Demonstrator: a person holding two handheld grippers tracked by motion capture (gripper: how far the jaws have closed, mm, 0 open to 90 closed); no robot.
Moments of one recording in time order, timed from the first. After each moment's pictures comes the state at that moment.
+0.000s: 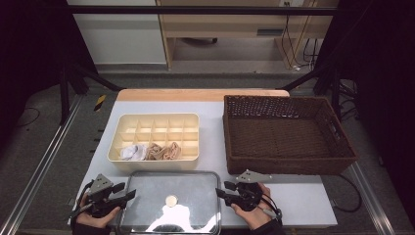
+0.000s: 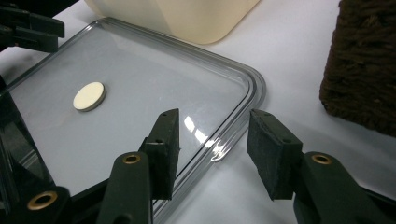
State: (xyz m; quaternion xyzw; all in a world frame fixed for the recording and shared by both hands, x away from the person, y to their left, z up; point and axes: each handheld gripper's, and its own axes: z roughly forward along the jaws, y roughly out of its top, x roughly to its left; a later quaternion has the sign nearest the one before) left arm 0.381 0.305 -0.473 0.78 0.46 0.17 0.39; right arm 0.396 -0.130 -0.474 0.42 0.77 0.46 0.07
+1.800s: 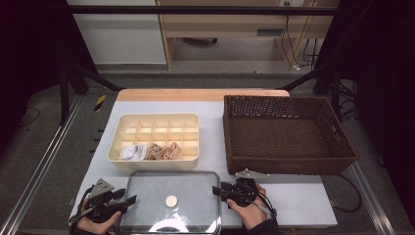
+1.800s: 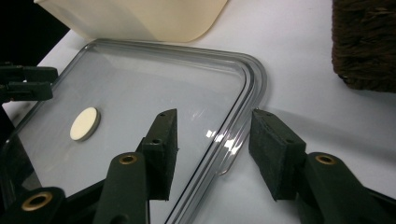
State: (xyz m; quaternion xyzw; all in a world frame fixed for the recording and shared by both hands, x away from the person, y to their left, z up) left arm 0.373 0.304 -0.479 0.77 0.50 0.14 0.38; right arm 0.408 -0.122 -0.493 0.51 0.72 0.48 0.01
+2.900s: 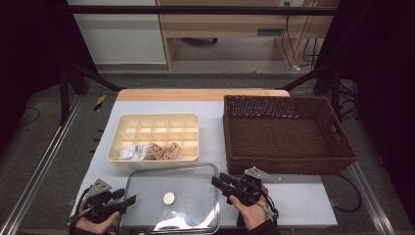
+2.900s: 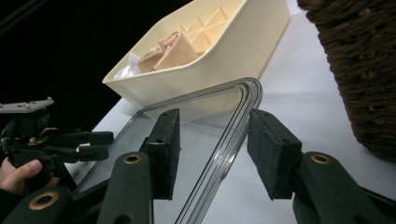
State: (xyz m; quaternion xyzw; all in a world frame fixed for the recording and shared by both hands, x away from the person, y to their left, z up) left arm 0.372 0.308 -0.480 0.77 0.50 0.13 0.39; right arm 0.399 -0.125 -0.469 0.50 0.64 0.59 0.01
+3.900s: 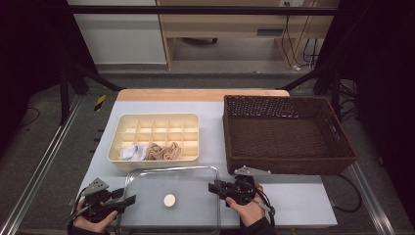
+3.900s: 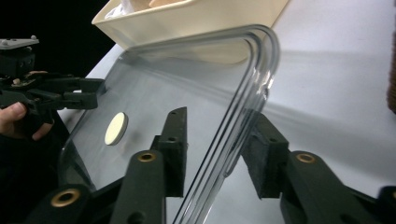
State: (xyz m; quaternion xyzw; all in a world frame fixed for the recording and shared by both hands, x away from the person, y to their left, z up) left arm 0.376 0.316 -0.481 0.76 0.49 0.10 0.41; right arm 0.408 -0.118 -0.475 0.47 0.71 0.52 -0.03
